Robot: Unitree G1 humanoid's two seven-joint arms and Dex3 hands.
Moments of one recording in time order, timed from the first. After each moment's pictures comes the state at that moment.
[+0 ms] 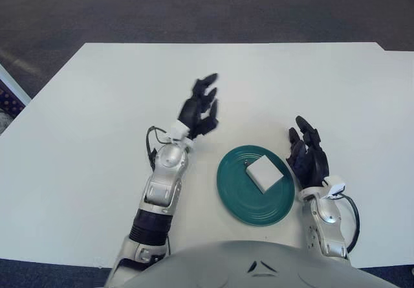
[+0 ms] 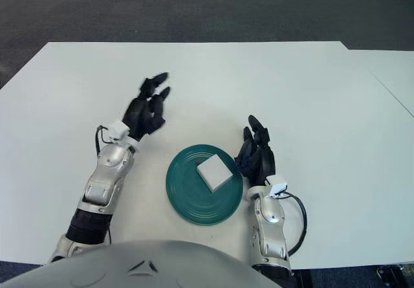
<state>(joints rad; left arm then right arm) -0.02 -0.12 -0.07 -0.21 -0.14 0.17 0.02 0.31 0.05 -0.06 -0.05 0.12 -0.20 0.04</state>
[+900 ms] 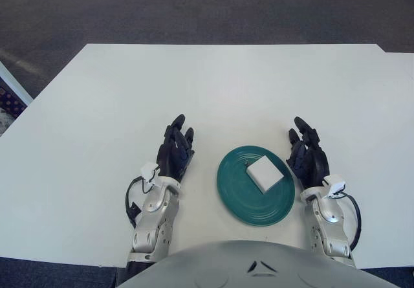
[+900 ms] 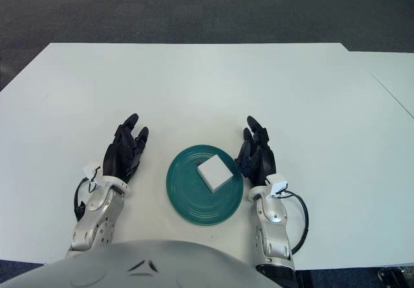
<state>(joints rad) 0.33 -0.11 -0.11 -0.16 -0.34 -0.02 -0.02 0.31 0.02 -0.07 -0.04 0.11 -0.17 0.05</state>
